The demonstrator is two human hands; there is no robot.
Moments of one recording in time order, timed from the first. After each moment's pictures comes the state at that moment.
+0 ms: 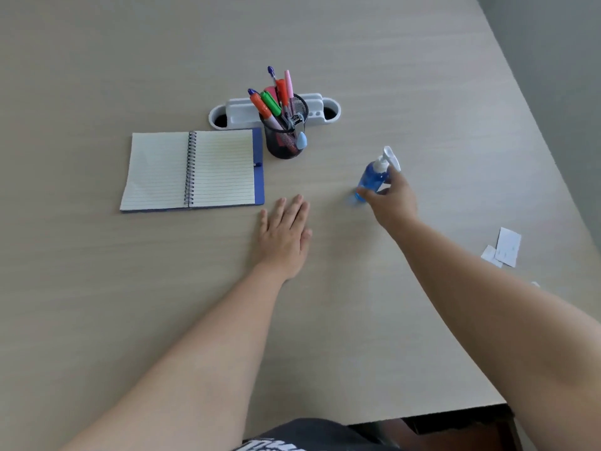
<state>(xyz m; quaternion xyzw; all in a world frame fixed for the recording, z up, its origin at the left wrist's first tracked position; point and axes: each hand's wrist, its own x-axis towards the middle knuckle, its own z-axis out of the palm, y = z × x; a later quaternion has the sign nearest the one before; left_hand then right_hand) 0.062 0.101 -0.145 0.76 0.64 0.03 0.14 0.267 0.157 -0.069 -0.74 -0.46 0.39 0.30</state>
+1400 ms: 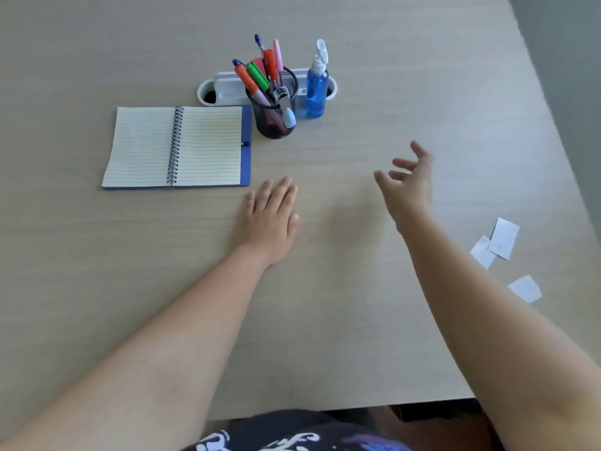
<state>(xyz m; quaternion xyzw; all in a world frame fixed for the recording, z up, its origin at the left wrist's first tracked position) 0.070 0.099 -0.135 0.76 0.64 0.01 0.12 0.303 0.147 -0.075 -0.73 -0.40 0.39 0.39</state>
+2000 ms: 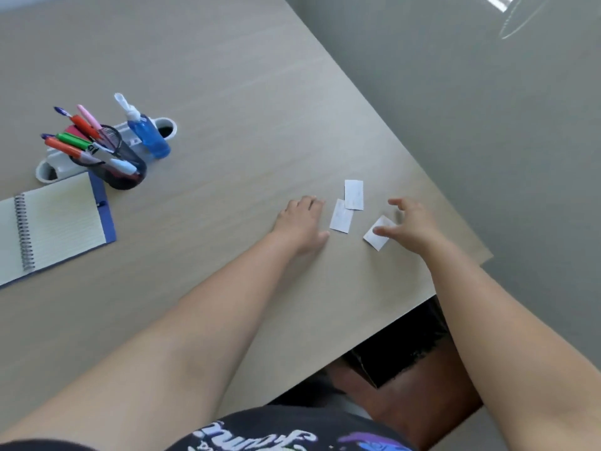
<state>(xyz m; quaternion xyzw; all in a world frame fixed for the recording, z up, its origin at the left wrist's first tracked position) 0.335 0.085 -0.088 0.86 0.44 -0.11 0.23 0.543 -0.011 -0.072 -0.86 -0.38 0.32 0.13</state>
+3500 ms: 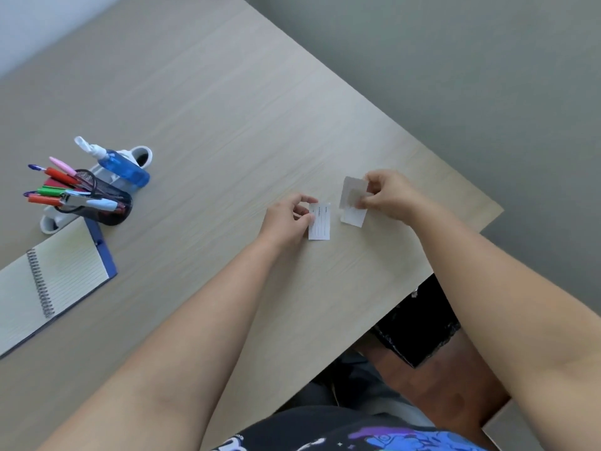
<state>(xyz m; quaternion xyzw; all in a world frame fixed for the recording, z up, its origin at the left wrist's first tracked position) 0.344 0.077 -0.092 0.73 0.51 0.07 0.46 0.558 0.000 -0.094 -0.75 -0.38 0.45 0.29</state>
